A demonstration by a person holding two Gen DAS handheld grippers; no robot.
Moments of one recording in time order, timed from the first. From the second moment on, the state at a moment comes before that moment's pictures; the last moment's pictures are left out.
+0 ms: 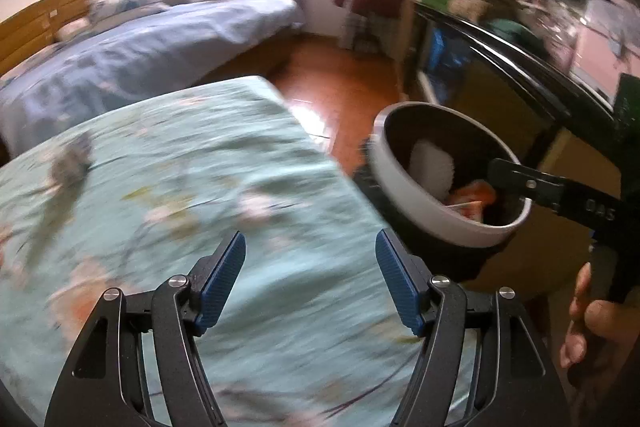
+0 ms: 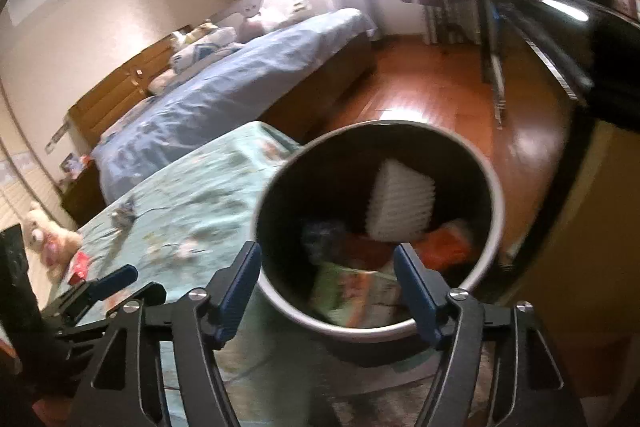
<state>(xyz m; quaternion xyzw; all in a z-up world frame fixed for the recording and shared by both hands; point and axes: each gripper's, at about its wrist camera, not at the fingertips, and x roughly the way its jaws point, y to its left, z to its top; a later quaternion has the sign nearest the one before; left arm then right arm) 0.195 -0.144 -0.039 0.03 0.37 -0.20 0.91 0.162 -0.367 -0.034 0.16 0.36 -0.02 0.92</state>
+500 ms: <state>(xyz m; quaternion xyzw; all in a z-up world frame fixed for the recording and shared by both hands) 0.182 -0.034 -0.054 -0.03 0.39 -0.09 0.92 0.181 -0.278 -0.041 0.15 0.39 0.08 0.91</state>
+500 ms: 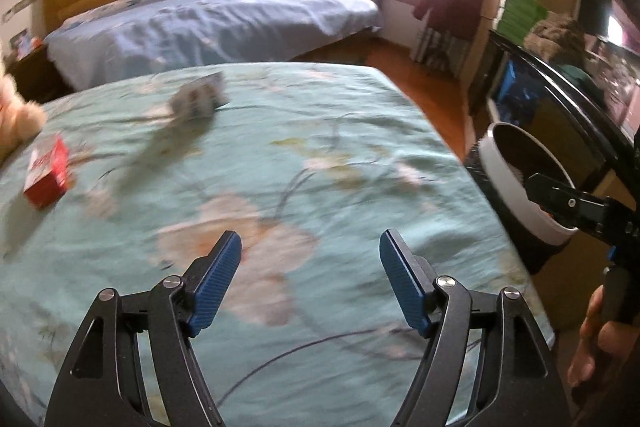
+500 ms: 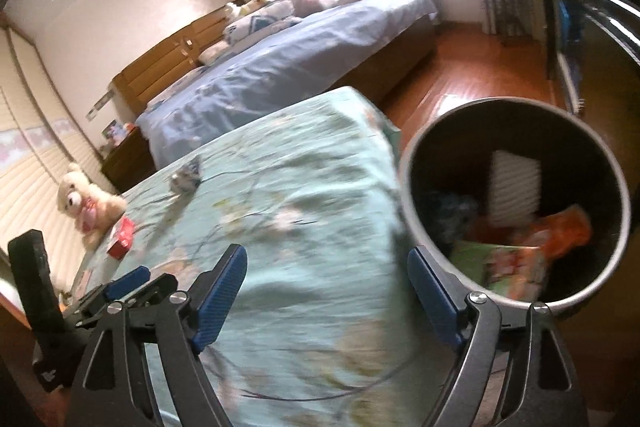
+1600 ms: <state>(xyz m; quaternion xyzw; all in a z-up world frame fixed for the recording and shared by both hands) 0.185 0.134 -0.074 -0.09 0.39 0.12 0.91 0.265 -0.094 -0.076 0.06 0.44 0.21 0.87</state>
